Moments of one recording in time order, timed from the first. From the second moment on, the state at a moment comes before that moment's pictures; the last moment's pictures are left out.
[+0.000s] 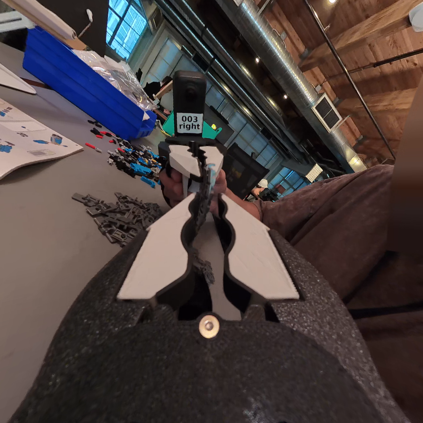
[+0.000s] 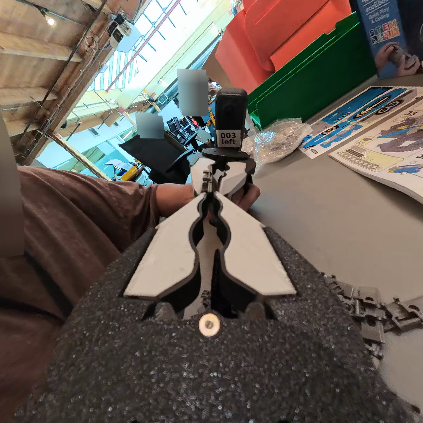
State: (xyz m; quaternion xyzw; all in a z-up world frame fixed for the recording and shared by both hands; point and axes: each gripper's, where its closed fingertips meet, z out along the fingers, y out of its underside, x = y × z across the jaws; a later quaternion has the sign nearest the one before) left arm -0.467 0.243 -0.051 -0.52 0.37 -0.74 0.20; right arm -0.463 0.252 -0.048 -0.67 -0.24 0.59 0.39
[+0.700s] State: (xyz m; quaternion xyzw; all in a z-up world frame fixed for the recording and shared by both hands) left arm -0.476 0.252 -0.042 -0.51 0.36 -0.76 0.20; right arm -0.470 0.246 -0.056 -0.68 -0.21 0.62 0.33
